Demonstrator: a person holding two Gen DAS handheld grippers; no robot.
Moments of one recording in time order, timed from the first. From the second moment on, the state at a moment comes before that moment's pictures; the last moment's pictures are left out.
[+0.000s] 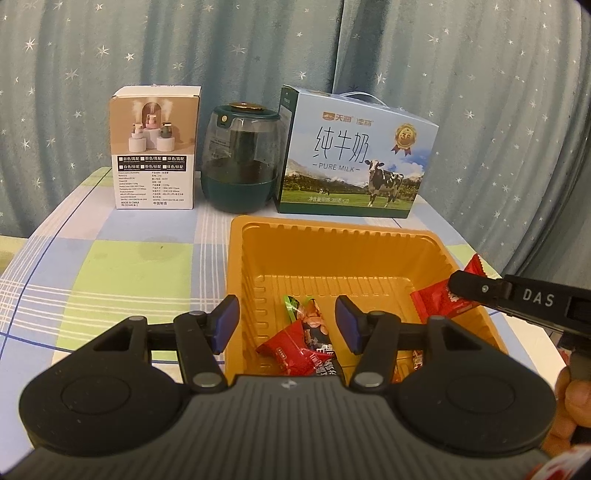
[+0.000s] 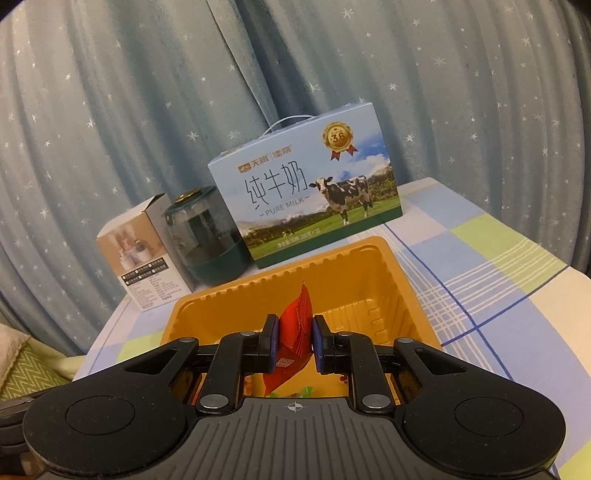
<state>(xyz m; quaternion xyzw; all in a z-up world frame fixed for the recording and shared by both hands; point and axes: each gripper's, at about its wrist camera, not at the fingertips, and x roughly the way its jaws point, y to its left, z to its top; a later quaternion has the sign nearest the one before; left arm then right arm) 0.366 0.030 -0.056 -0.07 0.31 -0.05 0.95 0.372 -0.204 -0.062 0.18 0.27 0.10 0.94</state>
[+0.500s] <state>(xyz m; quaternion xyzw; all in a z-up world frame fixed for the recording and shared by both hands) 0.364 0.031 -0.056 -0.06 0.31 -0.05 0.95 0.373 -0.226 -0.061 0.22 0.25 0.07 0.94</state>
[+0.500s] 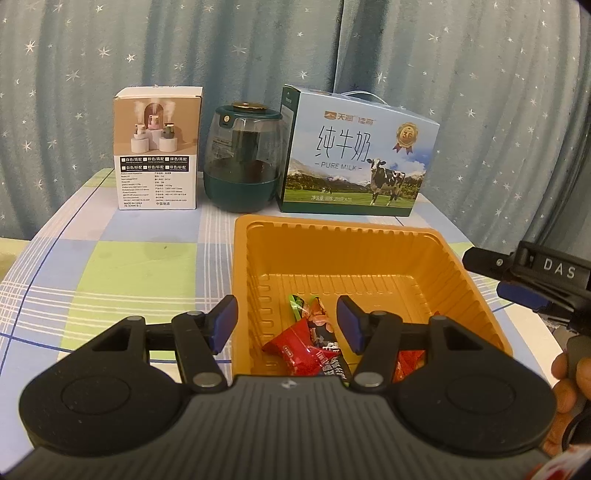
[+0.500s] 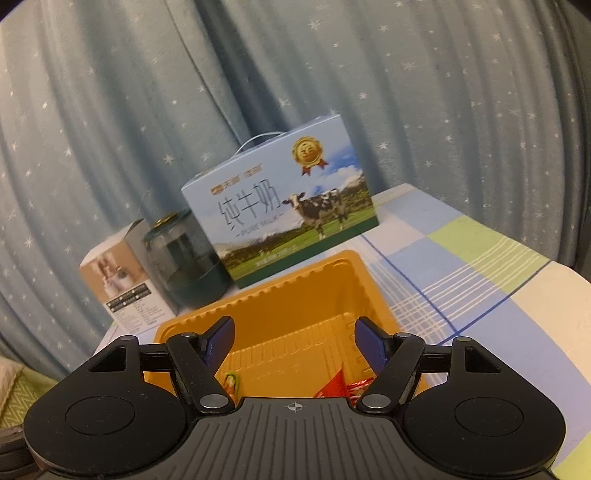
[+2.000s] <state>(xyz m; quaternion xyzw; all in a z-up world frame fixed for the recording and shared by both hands) 0.244 0.040 -0.051 0.00 0.30 -0.05 0.95 0.267 -0.244 -0.040 0.12 0.23 0.08 0.96</state>
